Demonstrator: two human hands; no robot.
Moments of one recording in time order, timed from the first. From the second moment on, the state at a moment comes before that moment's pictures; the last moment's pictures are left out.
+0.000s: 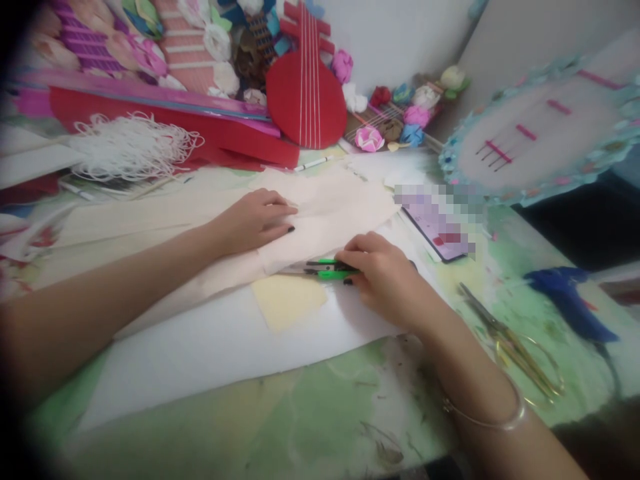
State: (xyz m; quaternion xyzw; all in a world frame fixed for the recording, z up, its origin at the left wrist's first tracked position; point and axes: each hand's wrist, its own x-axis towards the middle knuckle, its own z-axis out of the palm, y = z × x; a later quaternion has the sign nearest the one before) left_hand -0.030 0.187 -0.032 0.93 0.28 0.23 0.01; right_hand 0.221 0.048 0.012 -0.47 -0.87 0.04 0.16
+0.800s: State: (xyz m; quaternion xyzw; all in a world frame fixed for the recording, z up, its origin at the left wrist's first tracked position) left_hand -0.030 0.186 -0.031 0.93 0.28 0.22 0.01; right_hand 0.222 0.046 0.012 -0.48 -0.87 0.04 0.14
